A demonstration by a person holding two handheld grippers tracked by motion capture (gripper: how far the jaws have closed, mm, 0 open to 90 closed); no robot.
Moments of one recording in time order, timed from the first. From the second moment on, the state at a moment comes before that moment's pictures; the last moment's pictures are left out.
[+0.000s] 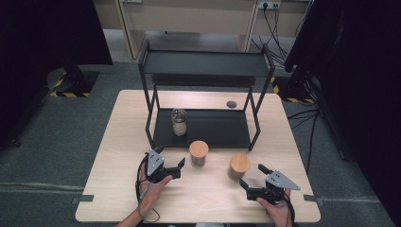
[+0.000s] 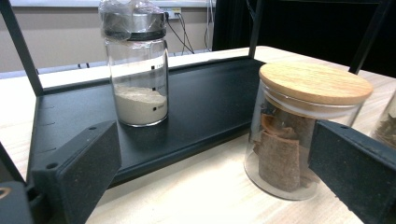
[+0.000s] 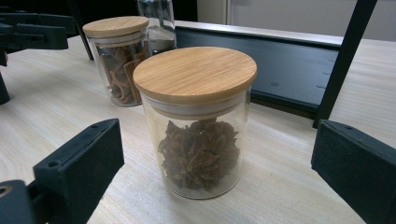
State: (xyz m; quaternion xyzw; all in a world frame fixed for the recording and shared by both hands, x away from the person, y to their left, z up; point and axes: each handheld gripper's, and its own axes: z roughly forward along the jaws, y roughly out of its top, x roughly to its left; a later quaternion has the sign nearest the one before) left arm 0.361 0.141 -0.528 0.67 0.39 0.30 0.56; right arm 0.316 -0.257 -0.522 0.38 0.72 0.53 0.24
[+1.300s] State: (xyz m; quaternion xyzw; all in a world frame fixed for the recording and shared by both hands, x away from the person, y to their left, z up) left arm 0.339 0.144 -0.529 0.67 0.38 0.30 0.57; right arm 0.316 -0.257 -0.522 0.38 0.72 0.53 0.24
